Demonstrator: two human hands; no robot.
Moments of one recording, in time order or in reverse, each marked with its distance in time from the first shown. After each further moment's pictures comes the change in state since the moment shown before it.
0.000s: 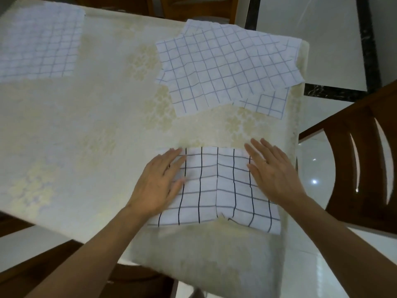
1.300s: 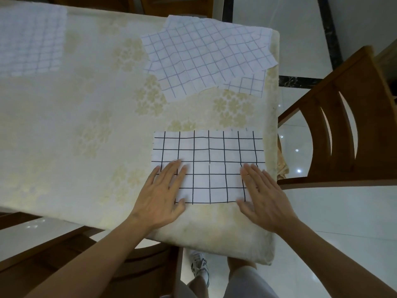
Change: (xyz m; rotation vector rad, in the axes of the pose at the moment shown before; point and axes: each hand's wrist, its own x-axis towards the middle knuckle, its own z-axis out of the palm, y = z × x) left_hand -0.076 0.038 0.006 0.200 -0.268 0.078; right_hand -0.137 -0.067 0.006 -0.040 -0.182 0.055
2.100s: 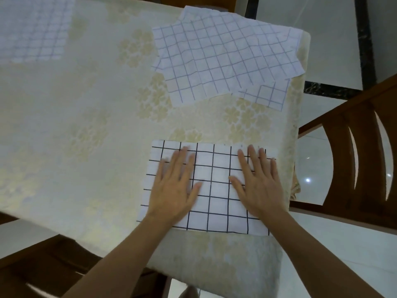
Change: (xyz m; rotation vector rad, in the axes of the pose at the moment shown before) left_hand 0.078 0.012 0.028 -0.055 0.086 -0.304; right_hand 0.110 0.023 0.021 -0.043 0.017 0.184
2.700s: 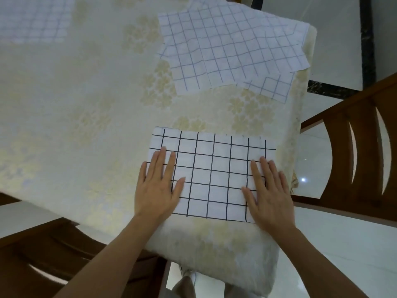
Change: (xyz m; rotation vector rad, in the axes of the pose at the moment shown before) left_hand -0.044 -0.027 0.018 -0.039 -0.025 -0.182; right_hand -0.061 0.009 0.005 0.074 0.041 -0.009
